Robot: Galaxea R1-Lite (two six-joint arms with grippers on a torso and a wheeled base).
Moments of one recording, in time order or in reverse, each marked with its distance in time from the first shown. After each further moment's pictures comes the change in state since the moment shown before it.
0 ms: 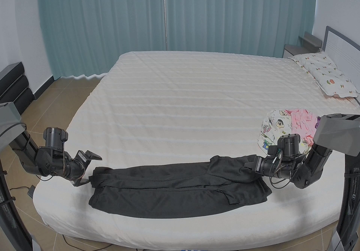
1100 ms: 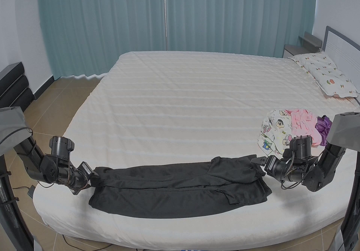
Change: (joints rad) left arm -0.054 0.048 0.043 0.000 0.178 0.096; right arm -0.021 -0.129 0.166 0.002 -0.140 0.258
